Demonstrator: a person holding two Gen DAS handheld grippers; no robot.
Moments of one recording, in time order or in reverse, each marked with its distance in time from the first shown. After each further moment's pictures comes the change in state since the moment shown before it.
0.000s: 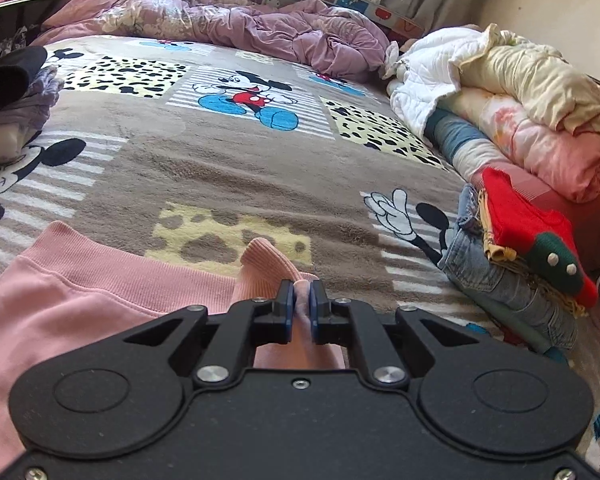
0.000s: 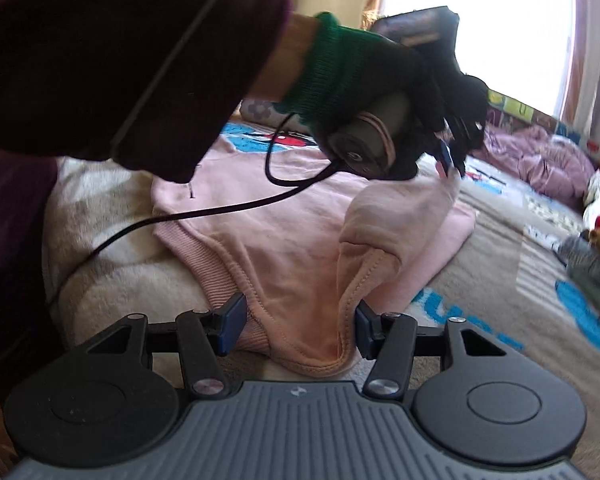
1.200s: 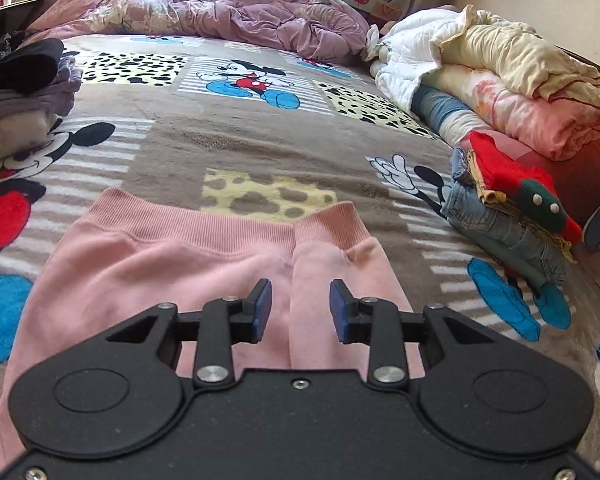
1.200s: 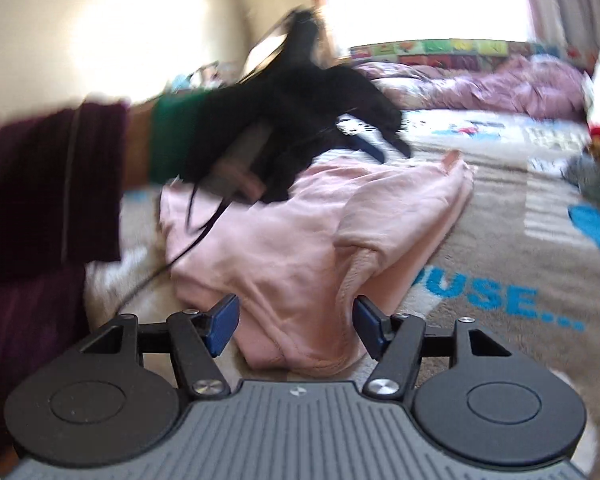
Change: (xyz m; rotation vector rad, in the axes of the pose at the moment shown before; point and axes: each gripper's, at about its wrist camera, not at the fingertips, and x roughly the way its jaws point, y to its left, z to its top) left arm -0.051 0.045 -0.037 0.067 0.037 -0.063; right arm -0.021 -0.045 -0.003 0.425 -0.072 0.136
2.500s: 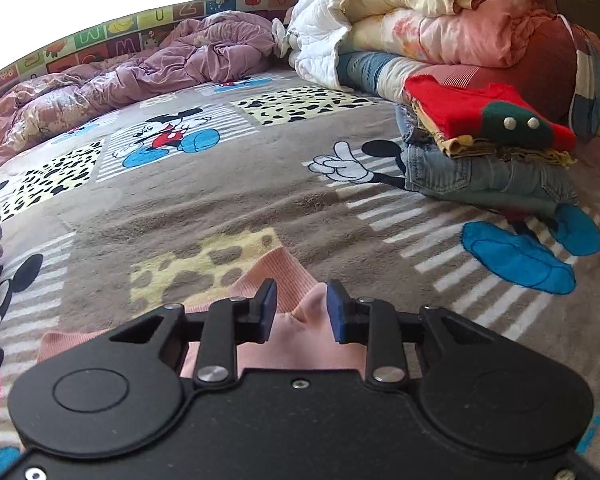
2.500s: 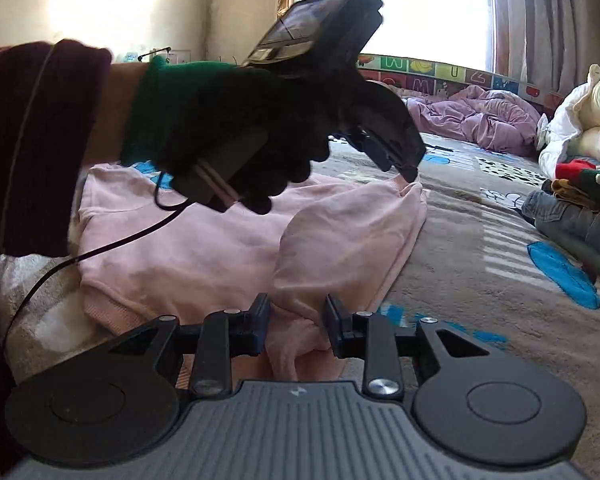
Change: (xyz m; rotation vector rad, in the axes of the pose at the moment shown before) left arm 0.071 -0.054 0.027 0.431 -0.017 0.010; right arm 0.048 0.015 0.007 -0.175 0.008 -0.255
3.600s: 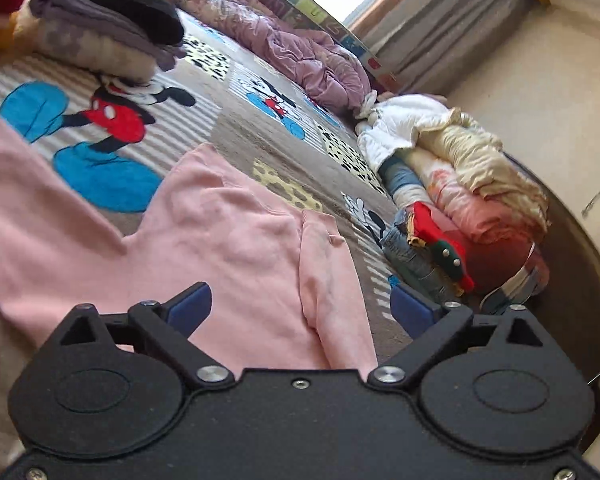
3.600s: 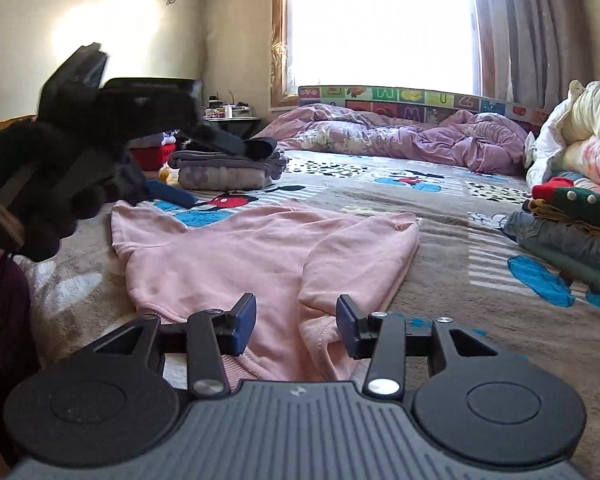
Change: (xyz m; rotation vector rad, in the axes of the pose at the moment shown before) left arm -0.233 0.099 -0.149 -0.829 -0.116 -0.209; right arm -0.062 0.021 -0.001 0.040 -0.110 -0.025
